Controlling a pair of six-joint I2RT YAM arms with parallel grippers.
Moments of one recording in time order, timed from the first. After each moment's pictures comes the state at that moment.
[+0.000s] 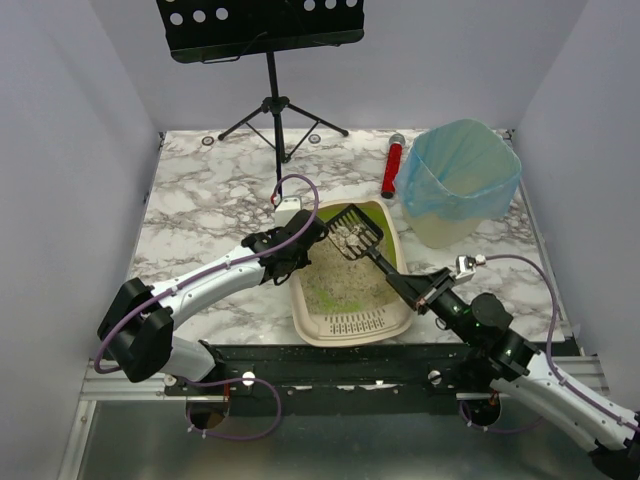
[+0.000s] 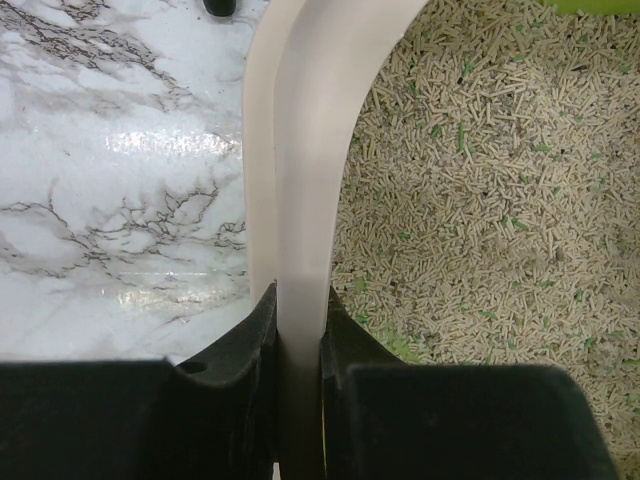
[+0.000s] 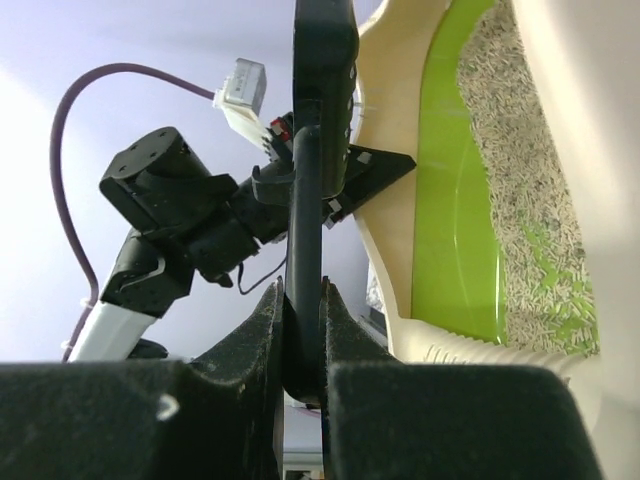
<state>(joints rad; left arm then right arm) -0.80 1.39 0.97 -0.55 -0.45 -0.76 0.86 0.22 0.17 0.04 0.19 1.36</state>
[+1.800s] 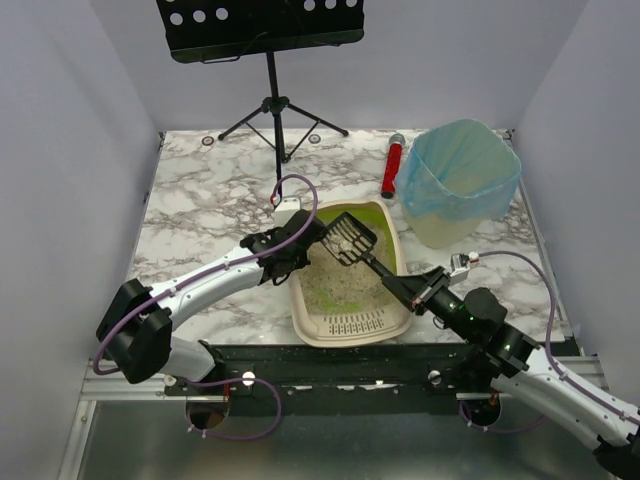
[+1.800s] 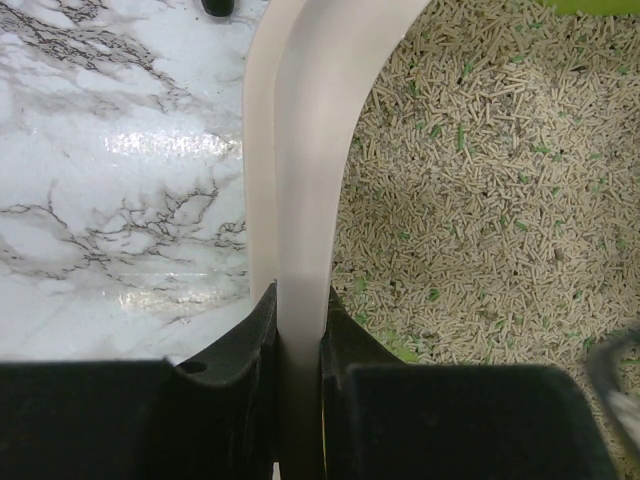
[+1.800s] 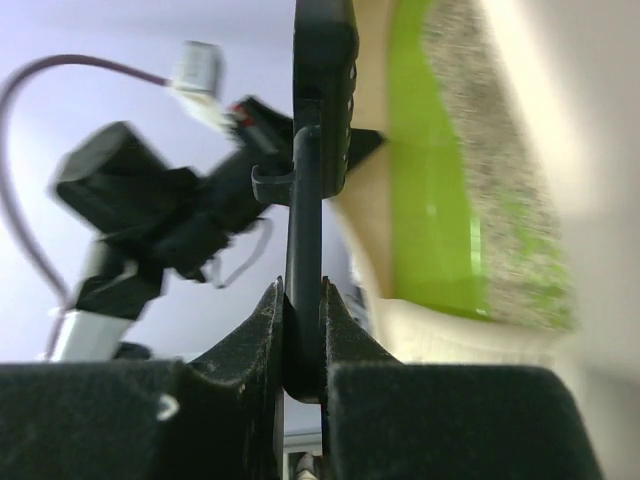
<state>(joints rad) -0.80 1.38 0.97 -0.54 -0.44 -0.75 0.86 0.30 0.17 -0.02 0.15 1.42</state>
